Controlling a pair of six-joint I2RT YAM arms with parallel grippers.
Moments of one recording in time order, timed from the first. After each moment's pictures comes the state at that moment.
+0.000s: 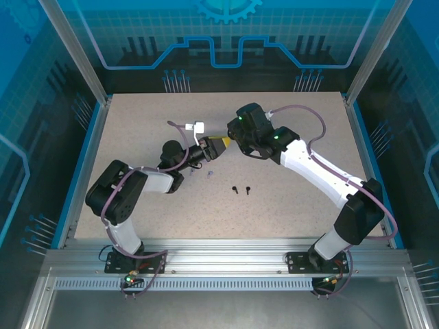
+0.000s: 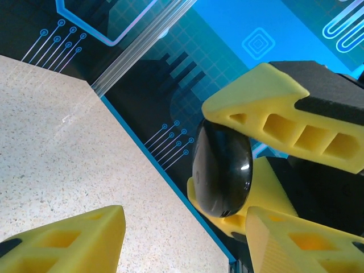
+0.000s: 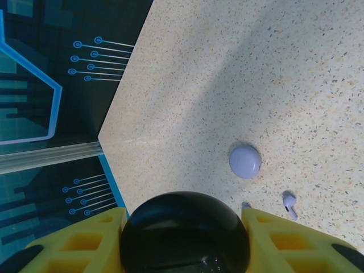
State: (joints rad) left arm -0.43 1.78 0.73 1.24 0.61 -0.93; right arm 0.67 1.58 1.45 -0.57 0.18 1.49
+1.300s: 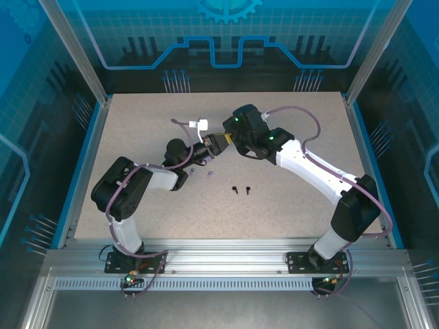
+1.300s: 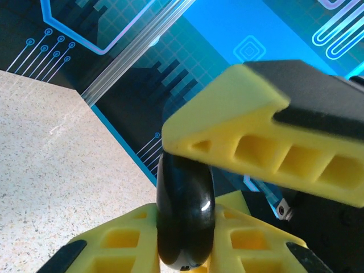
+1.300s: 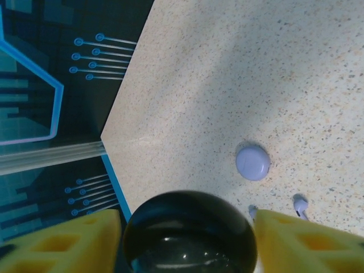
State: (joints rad) left arm -0.45 1.83 0.78 1.27 0.58 -0.95; right arm 0.68 1.61 1.44 -0.51 0.19 1.49
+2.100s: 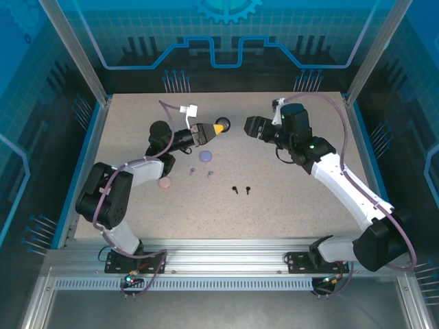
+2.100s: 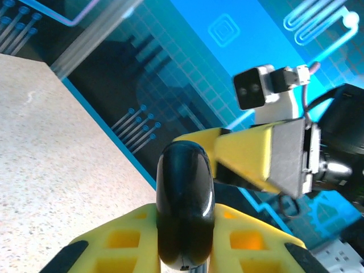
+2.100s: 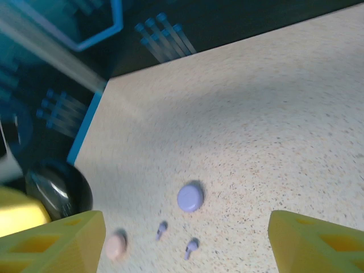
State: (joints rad) left arm -0.30 1.69 0.91 1.00 0.94 -1.02; right arm 0.43 1.32 1.18 -0.34 -0.16 0.55
